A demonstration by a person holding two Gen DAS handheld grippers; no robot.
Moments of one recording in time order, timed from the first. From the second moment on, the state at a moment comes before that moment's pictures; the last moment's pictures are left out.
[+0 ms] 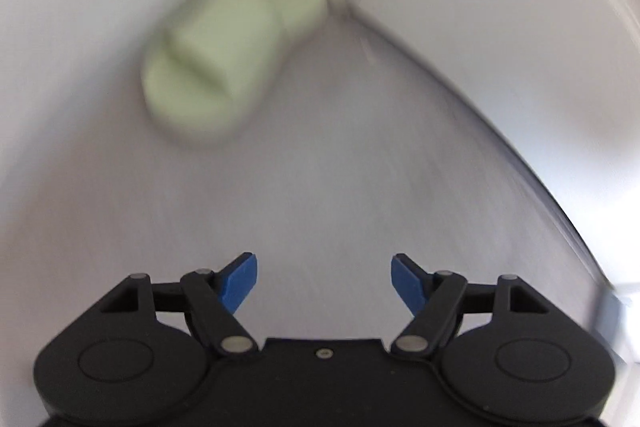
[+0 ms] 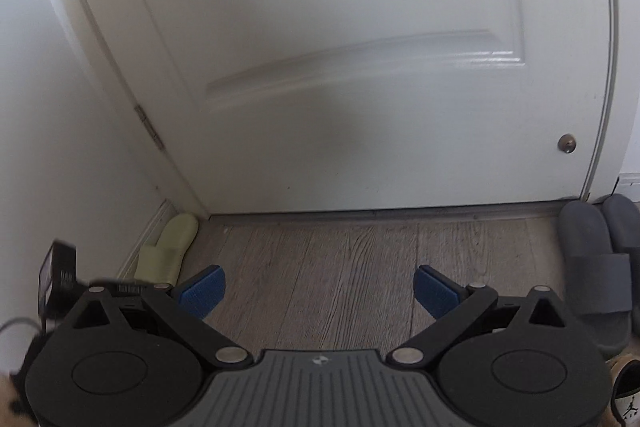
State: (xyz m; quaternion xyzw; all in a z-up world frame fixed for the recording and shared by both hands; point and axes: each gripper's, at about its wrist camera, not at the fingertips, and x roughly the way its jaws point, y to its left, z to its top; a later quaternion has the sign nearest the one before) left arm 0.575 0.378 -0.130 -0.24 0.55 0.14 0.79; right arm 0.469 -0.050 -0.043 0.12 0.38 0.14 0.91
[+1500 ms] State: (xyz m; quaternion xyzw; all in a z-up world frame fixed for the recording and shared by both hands) left arm 0.493 0.284 -0.150 -0.20 0.65 0.03 0.73; right arm 0.479 -0.044 -0.107 0.14 0.43 0.15 0.88
